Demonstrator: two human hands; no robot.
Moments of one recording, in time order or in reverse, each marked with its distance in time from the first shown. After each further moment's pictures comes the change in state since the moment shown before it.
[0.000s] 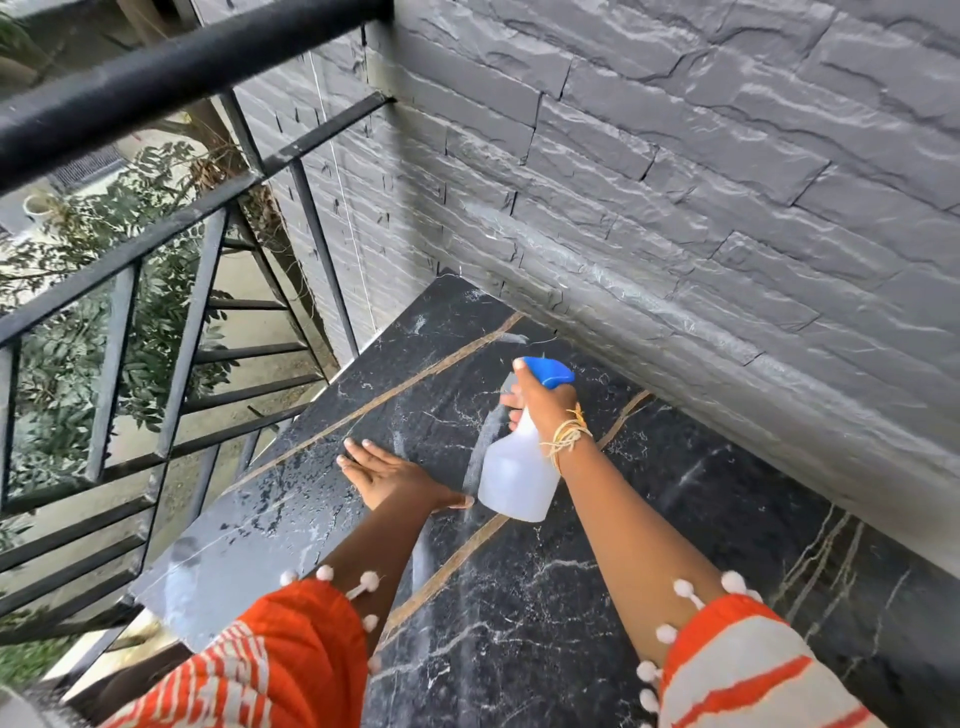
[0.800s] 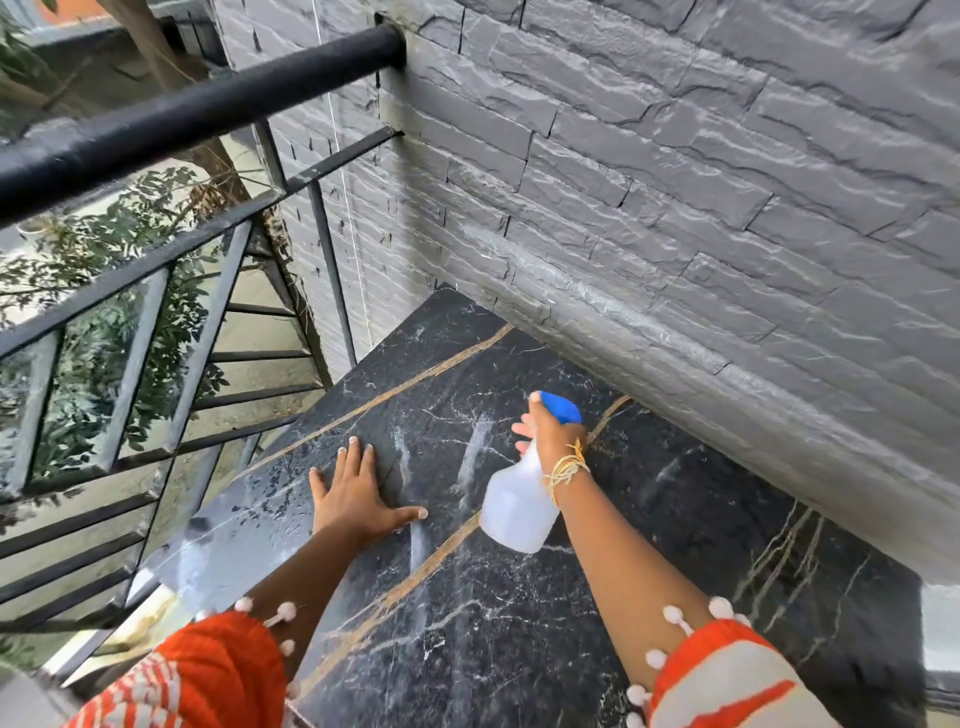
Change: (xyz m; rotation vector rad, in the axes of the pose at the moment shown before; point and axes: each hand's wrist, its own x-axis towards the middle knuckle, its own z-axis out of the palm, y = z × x) left_hand 0.007 -0.081 0.036 -0.126 0.287 0.355; right_hand -0.041 0.028 -0.030 0.097 0.100 -0.044
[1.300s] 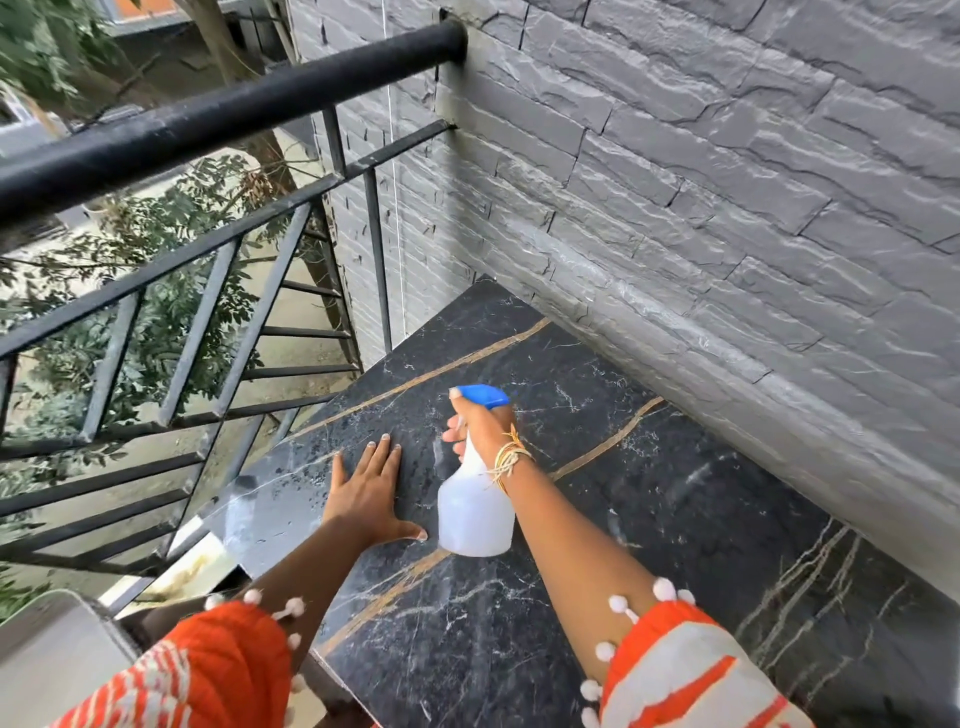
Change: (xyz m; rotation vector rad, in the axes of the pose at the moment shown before) left_hand -0.031 -0.032 0.006 0.194 -0.012 0.113; right_hand -0.065 0.025 0.091 -0.165 -0.301 0.092
